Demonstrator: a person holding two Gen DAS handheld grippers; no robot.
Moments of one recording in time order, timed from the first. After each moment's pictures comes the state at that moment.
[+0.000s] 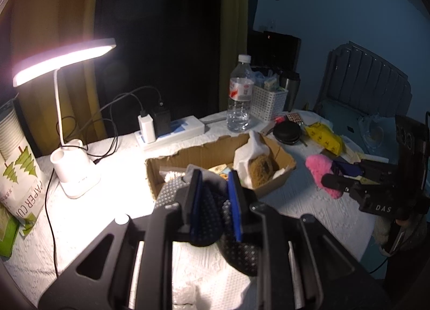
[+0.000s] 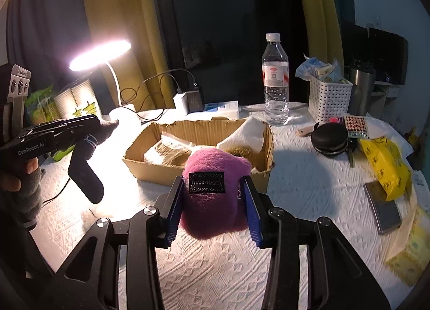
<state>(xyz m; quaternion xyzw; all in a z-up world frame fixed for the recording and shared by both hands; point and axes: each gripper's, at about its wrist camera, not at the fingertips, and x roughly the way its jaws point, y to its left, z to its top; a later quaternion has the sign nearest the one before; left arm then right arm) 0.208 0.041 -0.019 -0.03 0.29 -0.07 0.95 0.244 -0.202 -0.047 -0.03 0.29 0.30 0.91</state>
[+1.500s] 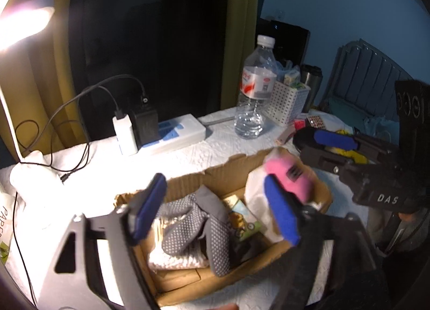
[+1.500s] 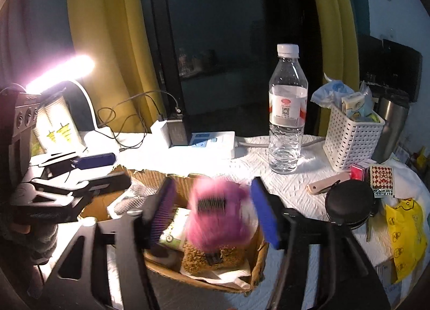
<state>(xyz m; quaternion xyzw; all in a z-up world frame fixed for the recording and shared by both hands) 0.332 0.038 -0.058 -0.05 0.32 -0.07 0.94 0.372 -0.159 -0.042 -0.05 0.27 0.31 0.91</state>
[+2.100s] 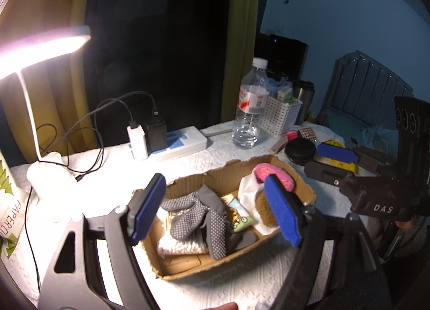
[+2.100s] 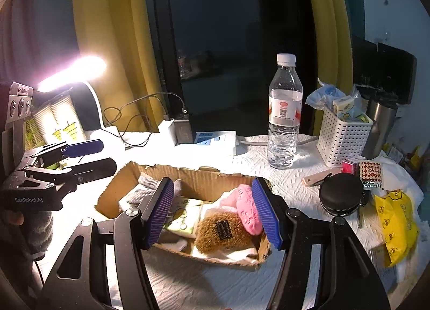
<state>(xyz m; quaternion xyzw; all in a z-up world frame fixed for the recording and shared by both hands) 0.287 0.047 -0.032 -0.06 0.29 -0.07 0.95 0.330 -0.161 -0.025 -0.05 0.27 0.30 0.91</state>
